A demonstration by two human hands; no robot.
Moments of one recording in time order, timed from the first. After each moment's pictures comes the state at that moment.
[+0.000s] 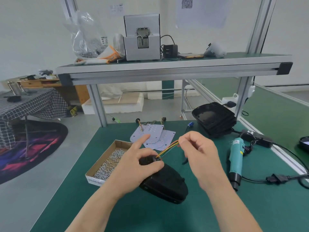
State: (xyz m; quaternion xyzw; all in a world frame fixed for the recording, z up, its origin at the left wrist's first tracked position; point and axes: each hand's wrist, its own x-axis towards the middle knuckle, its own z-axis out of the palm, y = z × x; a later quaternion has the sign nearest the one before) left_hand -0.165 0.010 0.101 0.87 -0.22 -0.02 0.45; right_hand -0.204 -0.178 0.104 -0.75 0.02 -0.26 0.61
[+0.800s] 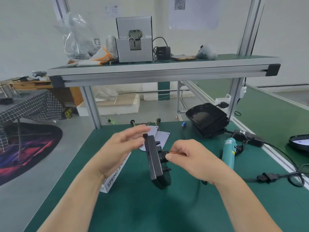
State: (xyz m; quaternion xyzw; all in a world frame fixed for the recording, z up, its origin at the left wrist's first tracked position) left_hand -0.130 0.017 0.126 0.73 -0.27 -0.13 0.62; right_hand -0.206 -0.210 0.123 -0.91 -0.07 -0.04 0.40
